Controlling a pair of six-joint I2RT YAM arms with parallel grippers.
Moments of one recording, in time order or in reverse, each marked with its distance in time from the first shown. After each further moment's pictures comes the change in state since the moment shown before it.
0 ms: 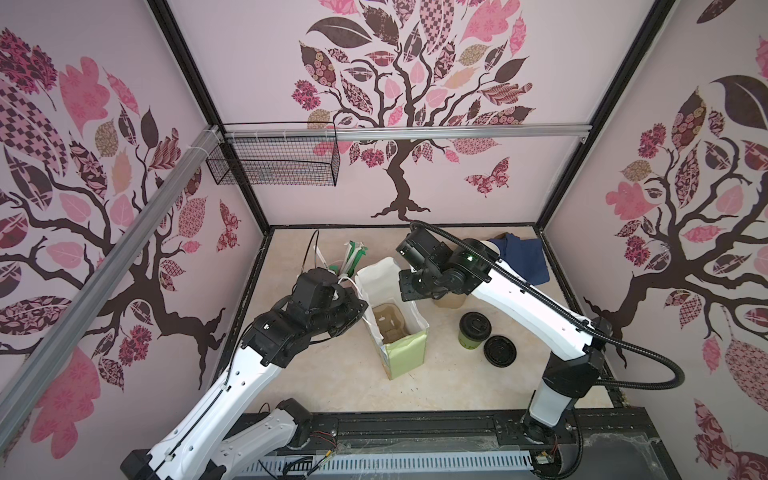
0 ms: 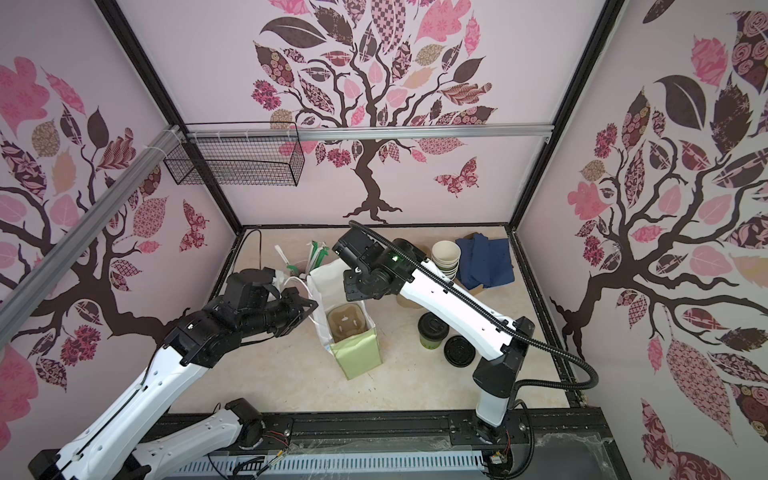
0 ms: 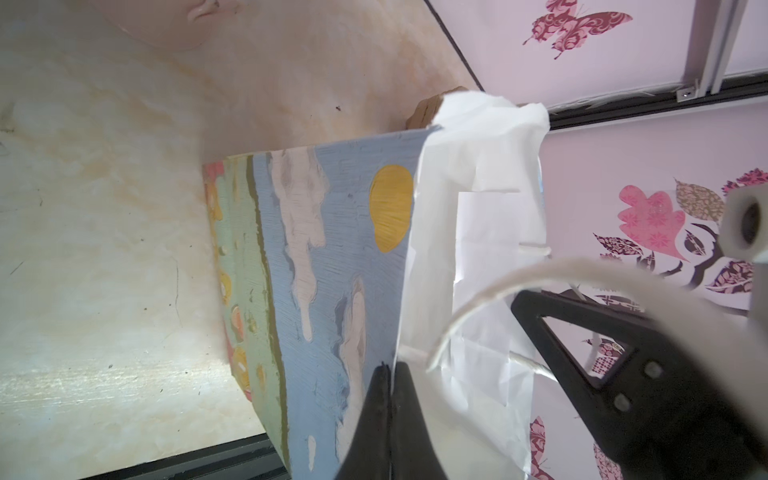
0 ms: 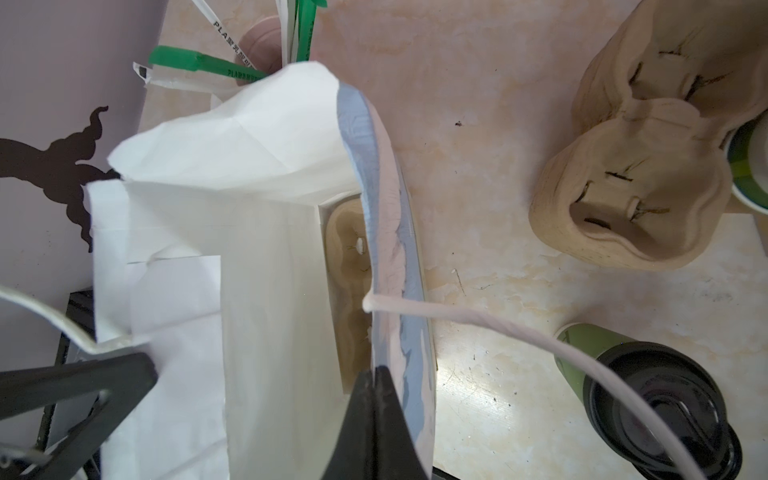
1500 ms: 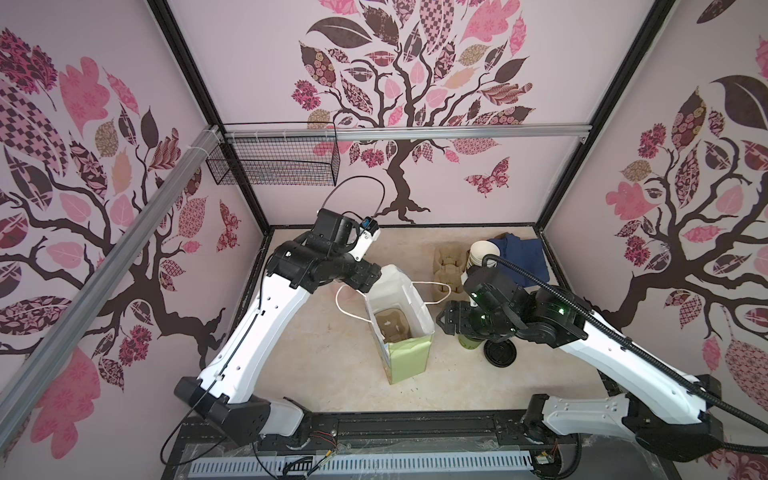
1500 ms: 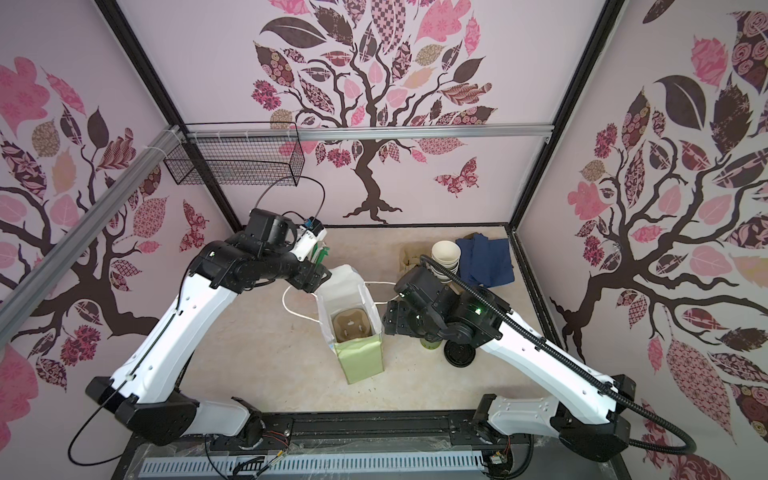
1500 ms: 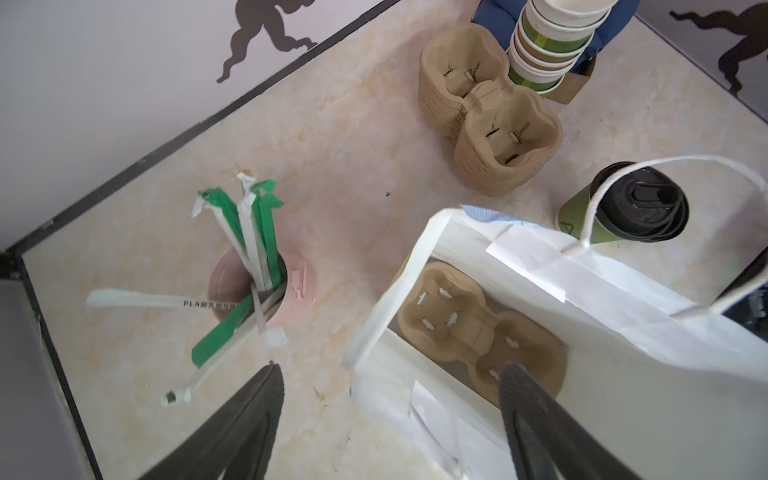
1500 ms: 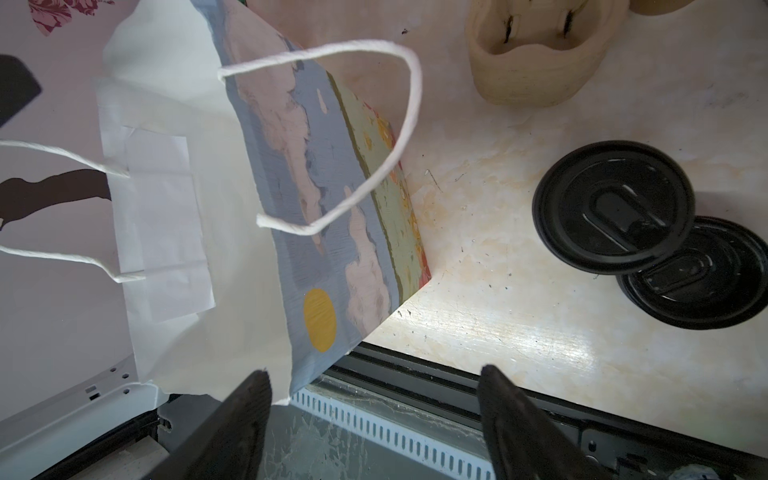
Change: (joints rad) left arm 0.114 0.499 0.638 -0.315 -0.036 1.345; right arm 0.008 -0.573 -0.562 0.074 -0.042 0.295
